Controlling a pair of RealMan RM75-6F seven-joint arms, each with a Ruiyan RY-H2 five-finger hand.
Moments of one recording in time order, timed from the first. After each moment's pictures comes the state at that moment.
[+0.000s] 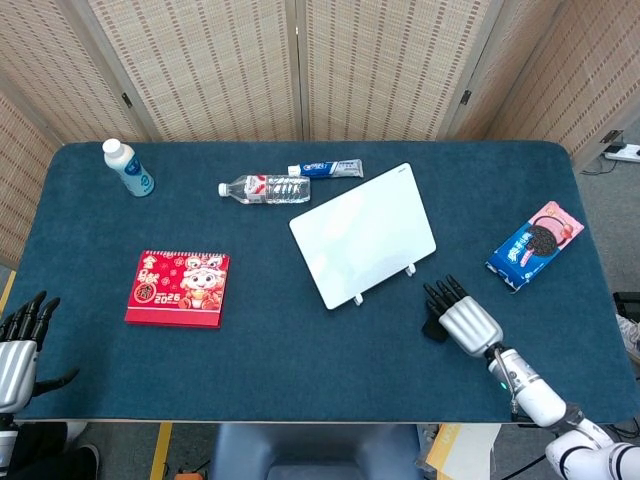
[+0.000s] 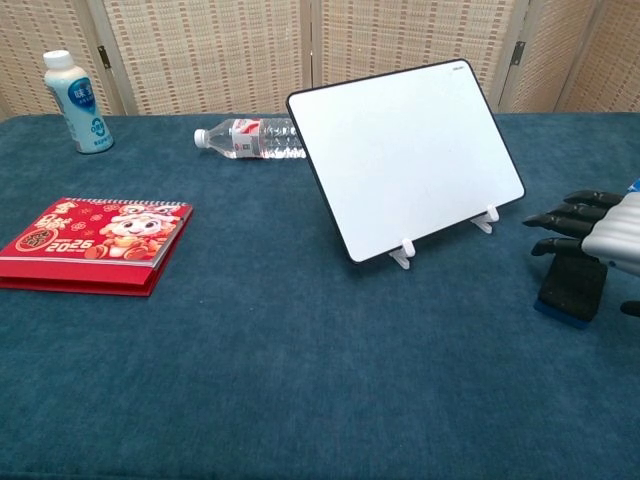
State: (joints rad) left arm -0.08 -1.12 -0.05 -1.63 1.46 1.48 0.11; right arm 0.48 -1.37 -0.01 -1.32 -1.58 0.97 -0.57
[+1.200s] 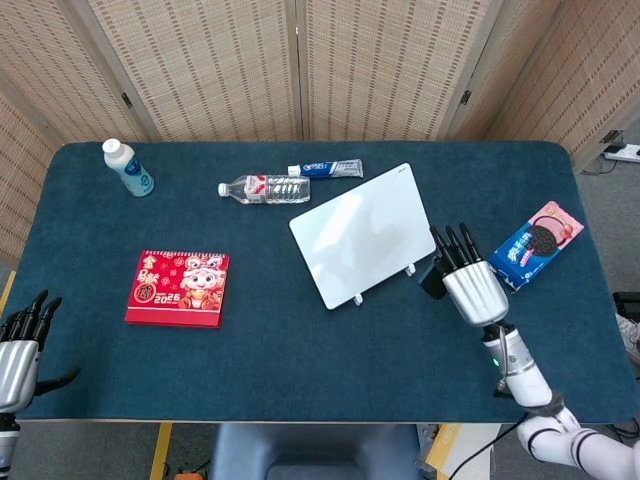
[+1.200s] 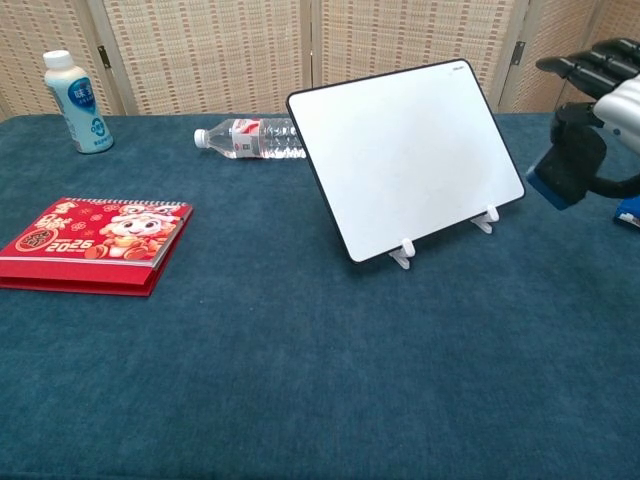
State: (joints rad) left arm -0.08 -1.13 -0.05 -1.62 1.47 1.50 0.11; right arm 0.49 -1.60 0.14 -1.00 -1.64 1.42 -0.43
